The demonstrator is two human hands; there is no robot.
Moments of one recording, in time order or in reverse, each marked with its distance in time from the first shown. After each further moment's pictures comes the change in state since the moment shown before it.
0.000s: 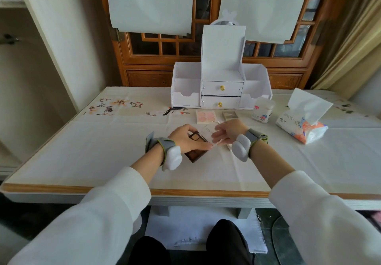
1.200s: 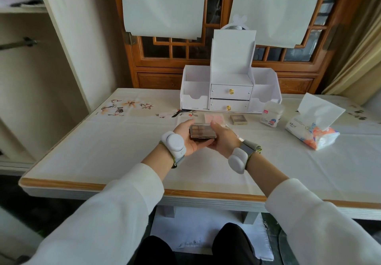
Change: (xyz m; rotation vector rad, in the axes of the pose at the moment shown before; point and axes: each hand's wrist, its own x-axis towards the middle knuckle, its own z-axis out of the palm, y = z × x) left_hand 0.002 0.008 -0.011 -1.313 -0.169 -0.317; right_hand 0.007 0.022 0.048 0.213 -0.200 -0.181
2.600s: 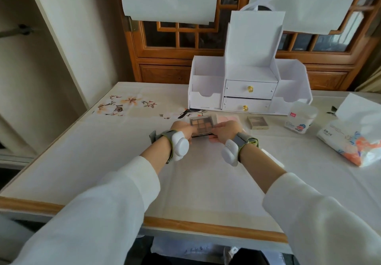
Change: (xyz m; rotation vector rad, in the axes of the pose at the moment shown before) left_hand 0.088 0.044 -0.047 0.858 0.438 0.232; right_hand 0.113 0.007 -0.001 -0.330 0.245 0.073
